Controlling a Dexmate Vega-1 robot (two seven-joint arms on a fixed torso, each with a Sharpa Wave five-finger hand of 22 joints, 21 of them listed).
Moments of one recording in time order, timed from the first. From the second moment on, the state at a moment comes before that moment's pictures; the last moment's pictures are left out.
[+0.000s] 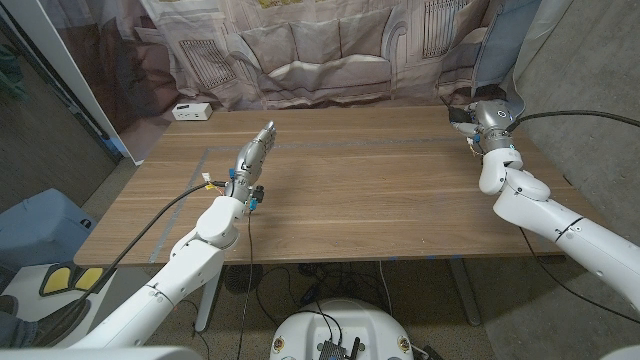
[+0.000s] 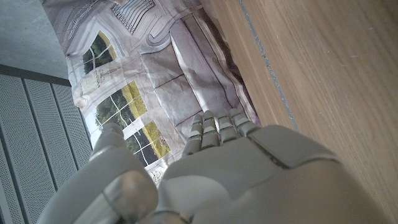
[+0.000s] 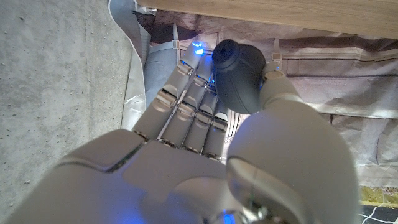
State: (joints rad) left arm 1.10 0.59 0.33 -1.73 -0.43 -0.27 0.26; left_hand 0.23 0.08 0.23 -0.11 0.18 0.17 0.11 0.19 0.18 0.14 0.09 0.21 0.19 0.08 0.08 0.19 0.17 0.01 0.07 0.20 0.17; right arm -0.79 -0.87 -0.51 -1.72 -0.41 -0.55 -0.45; right_hand 0.88 -0.01 0.29 -0.12 0.18 0.86 -0.04 0.20 0.20 0.94 -0.07 0.20 0.21 0.94 -0.13 0.31 0.33 1.01 -0.10 0.29 0.19
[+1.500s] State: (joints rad) left arm 1.12 0.59 0.31 -1.76 -0.42 -0.27 0.28; left_hand 0.23 0.08 0.23 -0.11 0.18 0.17 0.11 0.19 0.18 0.14 0.09 0.21 0.19 0.08 0.08 0.19 0.17 0.01 0.07 0.20 0.17; right arm -0.64 -0.85 -0.64 -1.61 -0.41 -0.65 -0.25; right_hand 0.89 -0.01 0.28 -0.13 0.18 0.81 -0.05 0.20 0.20 0.88 -0.06 0.20 0.21 0.88 -0.12 0.29 0.34 0.97 -0.09 0.27 0.18
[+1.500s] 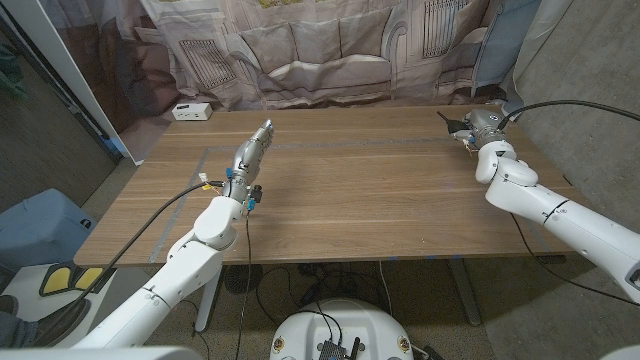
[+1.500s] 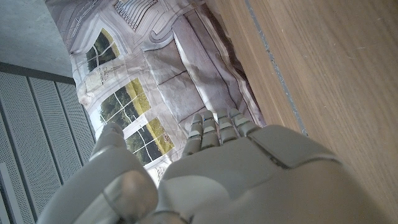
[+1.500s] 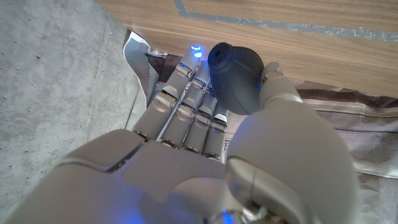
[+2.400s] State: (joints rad) left arm 1.12 0.58 0.32 -1.76 -0.41 -0.27 0.29; left_hand 0.23 0.08 0.23 -0.11 0.18 0.17 0.11 0.19 0.18 0.14 0.09 0.21 0.19 0.09 0.09 0.19 0.17 0.01 0.07 0.20 0.17; right arm -0.57 -0.82 -0.70 -1.50 -0.39 -0.64 -0.19; right_hand 0.88 0.00 0.28 -0.14 0.18 0.79 -0.05 0.19 0.20 0.86 -0.07 0.20 0.21 0.86 -0.11 0.28 0.34 0.96 -0.08 0.27 0.18
